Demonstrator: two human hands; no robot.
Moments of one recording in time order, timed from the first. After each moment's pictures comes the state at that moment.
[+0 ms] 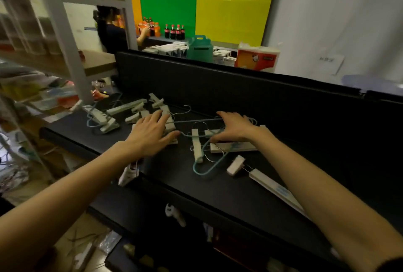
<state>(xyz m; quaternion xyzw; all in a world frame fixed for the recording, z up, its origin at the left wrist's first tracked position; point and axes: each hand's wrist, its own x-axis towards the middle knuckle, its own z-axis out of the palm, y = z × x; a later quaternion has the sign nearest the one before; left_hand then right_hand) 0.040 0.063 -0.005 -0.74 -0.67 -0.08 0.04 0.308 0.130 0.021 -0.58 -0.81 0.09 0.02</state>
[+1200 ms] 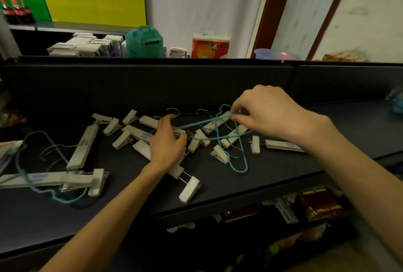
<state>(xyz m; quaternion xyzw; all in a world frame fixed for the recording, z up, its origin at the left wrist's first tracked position) 0.005 0.160 -0.042 -0.78 -0.41 -0.36 -0.29 0.153 -0.008 0.134 -0.74 -0.65 -0.17 -0.01</state>
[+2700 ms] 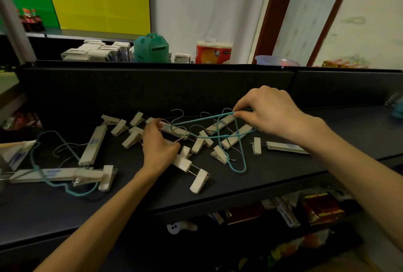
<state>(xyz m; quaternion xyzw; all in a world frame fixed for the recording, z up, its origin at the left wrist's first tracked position) -0.026 0.165 -0.053 -0.73 -0.45 -0.41 -0.31 0.159 -0.011 0.127 -0.74 -0.64 -0.17 0.07</state>
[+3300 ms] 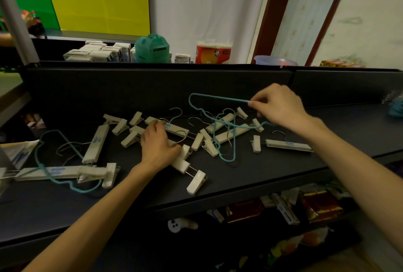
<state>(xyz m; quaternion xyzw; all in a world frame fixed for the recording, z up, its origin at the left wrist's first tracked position) -0.033 0.165 -0.045 -0.82 -0.46 -0.28 -0.21 0.196 -0.014 0.112 -0.81 -0.54 -0.10 0.21</state>
